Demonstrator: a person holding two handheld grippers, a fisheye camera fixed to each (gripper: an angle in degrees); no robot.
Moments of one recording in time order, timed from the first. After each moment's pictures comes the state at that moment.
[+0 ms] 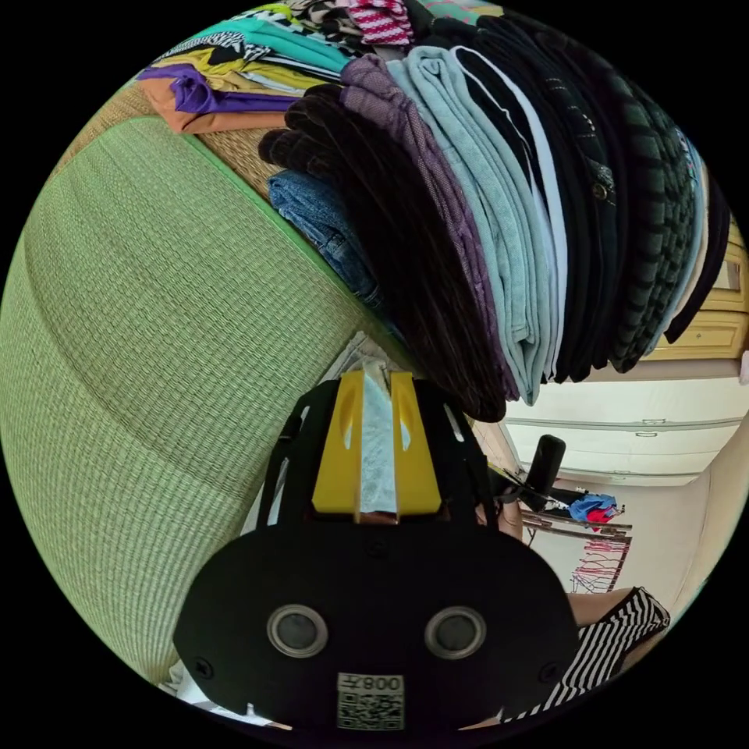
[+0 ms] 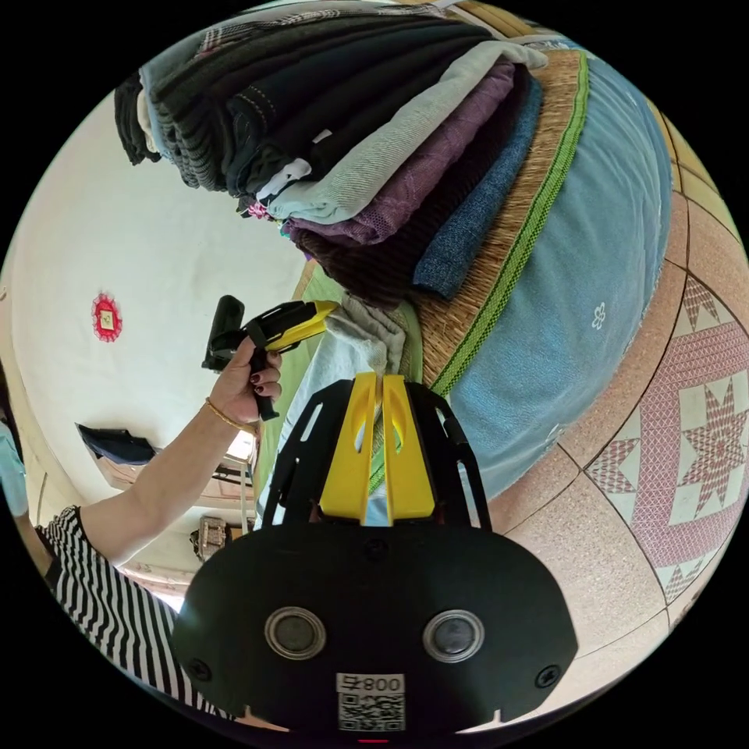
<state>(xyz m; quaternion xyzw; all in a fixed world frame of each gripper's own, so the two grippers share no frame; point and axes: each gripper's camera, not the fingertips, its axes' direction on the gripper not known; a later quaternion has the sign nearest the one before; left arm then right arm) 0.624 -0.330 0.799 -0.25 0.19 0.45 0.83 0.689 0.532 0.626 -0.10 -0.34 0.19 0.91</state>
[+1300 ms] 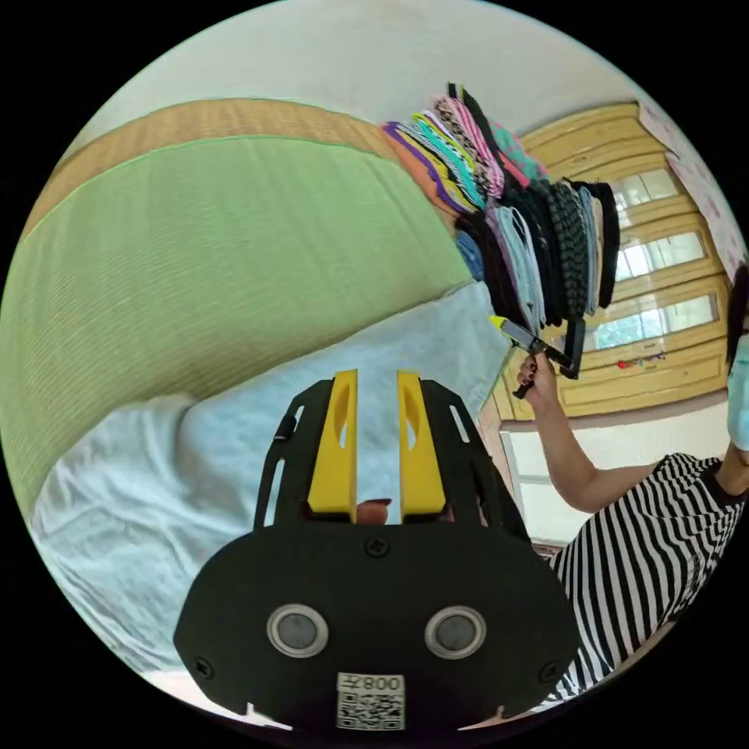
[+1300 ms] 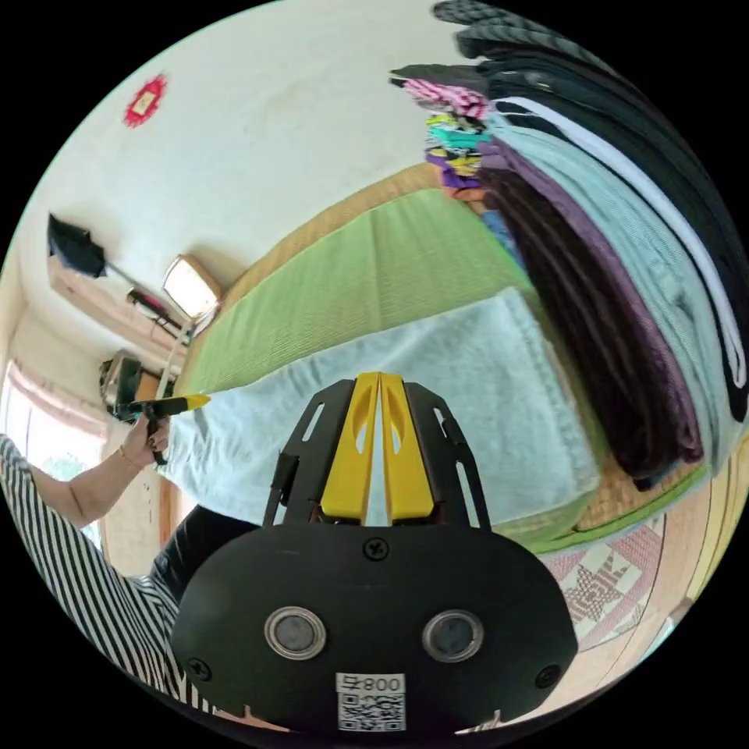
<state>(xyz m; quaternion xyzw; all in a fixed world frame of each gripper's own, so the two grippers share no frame) 0.150 -0.327 0.503 -0.08 0.16 0.29 0.94 0.445 0.408 0.563 -0.16 -0.31 -0.17 0.92</state>
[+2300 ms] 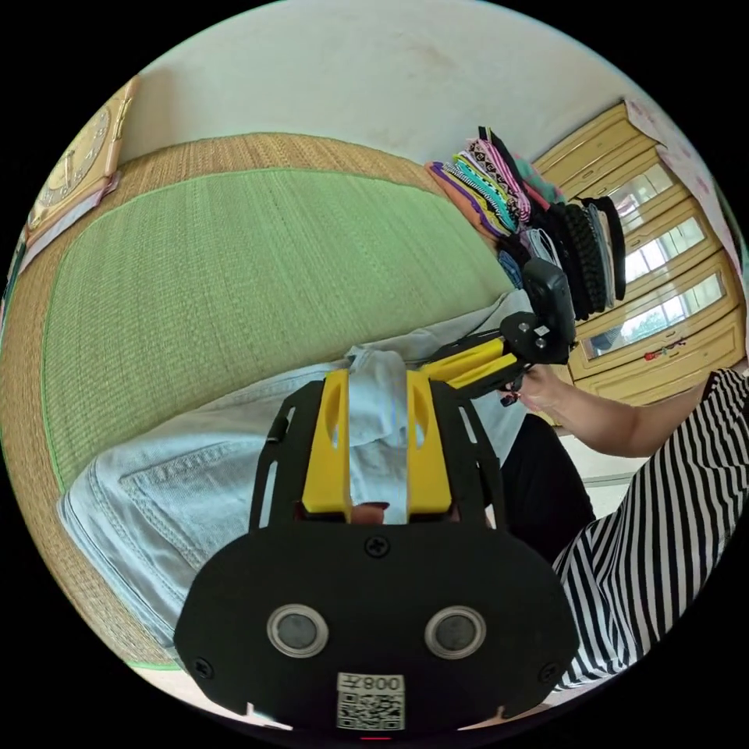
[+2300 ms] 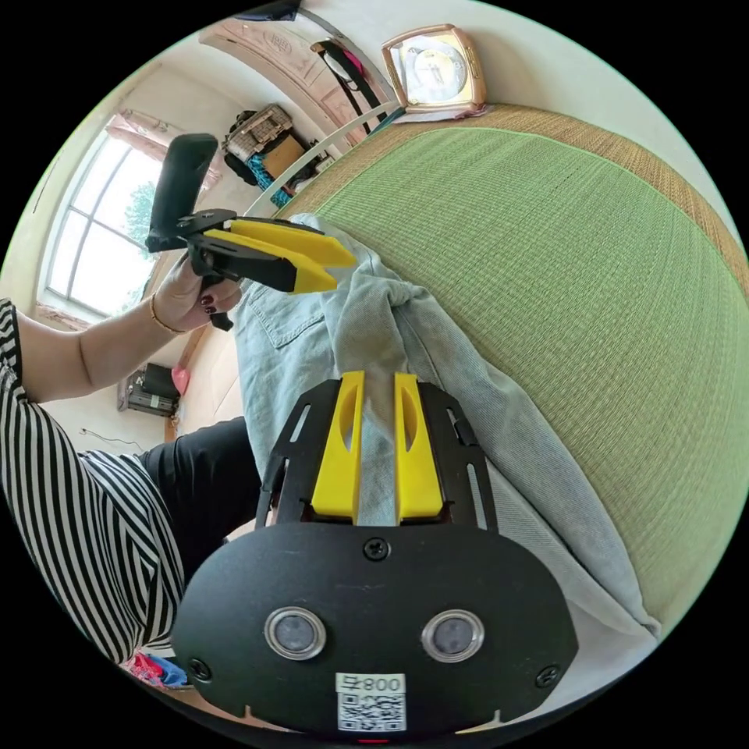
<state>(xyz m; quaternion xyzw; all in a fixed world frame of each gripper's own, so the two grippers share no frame) -0.091 -0.281 0.335 -0.02 0.13 0.34 0.93 0.107 0.464 0.534 -0.31 -0.38 -0.53 0.69</state>
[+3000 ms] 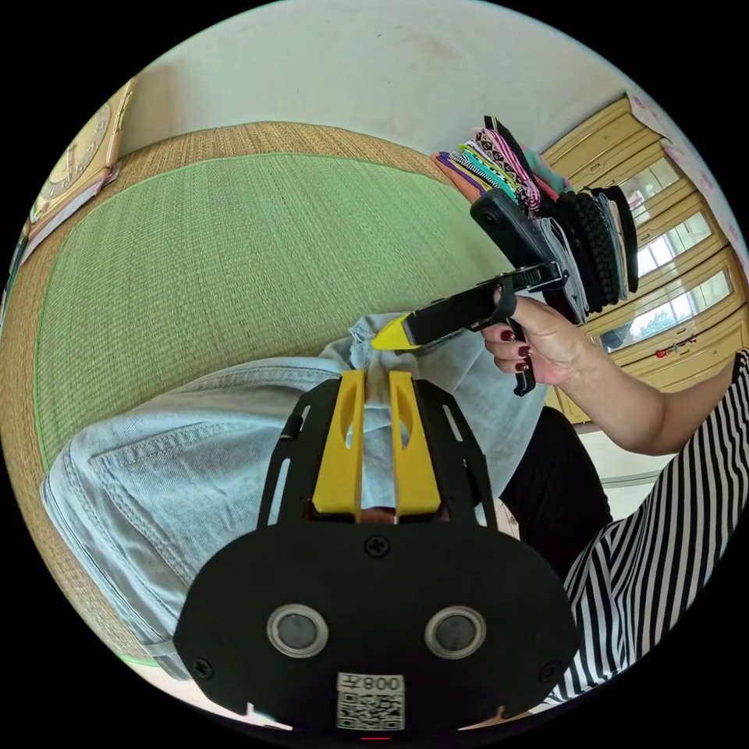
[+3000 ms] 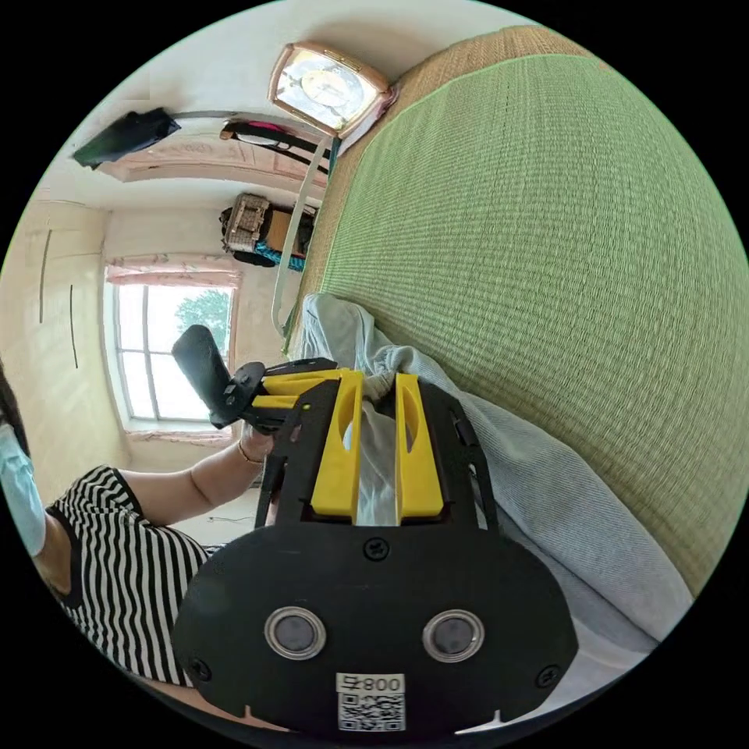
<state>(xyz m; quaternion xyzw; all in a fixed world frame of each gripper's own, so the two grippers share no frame) -0.189 -0.232 0.282 -0.01 0.11 0.33 0.94 0.058 0.377 0.574 -0.47 -0.48 -0.29 0.69</state>
